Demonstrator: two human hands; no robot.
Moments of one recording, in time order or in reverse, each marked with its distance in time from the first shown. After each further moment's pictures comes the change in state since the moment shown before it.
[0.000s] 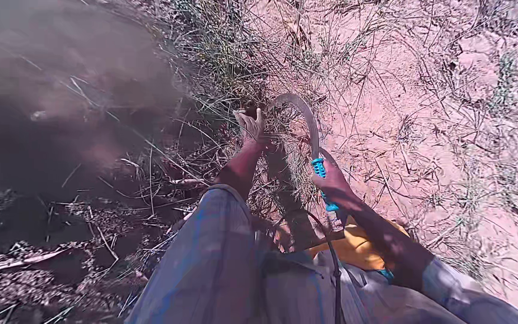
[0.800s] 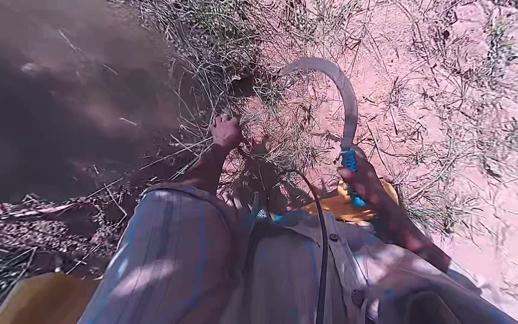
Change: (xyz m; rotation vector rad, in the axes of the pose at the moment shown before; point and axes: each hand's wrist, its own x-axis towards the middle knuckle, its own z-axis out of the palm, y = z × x) left_hand -0.092 -0.090 0.025 -0.063 -0.013 0.071; right_hand -0.108 0.075 -0.014 0.230 0.110 -0.078
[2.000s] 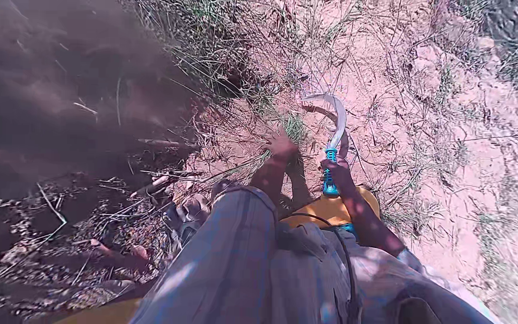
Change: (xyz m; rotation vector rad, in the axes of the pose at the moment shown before) left_hand -0.006 0.178 0.082 -0.328 -0.197 -0.127; right_hand 0.039 0.000 0.024 0.333 0.249 0.173
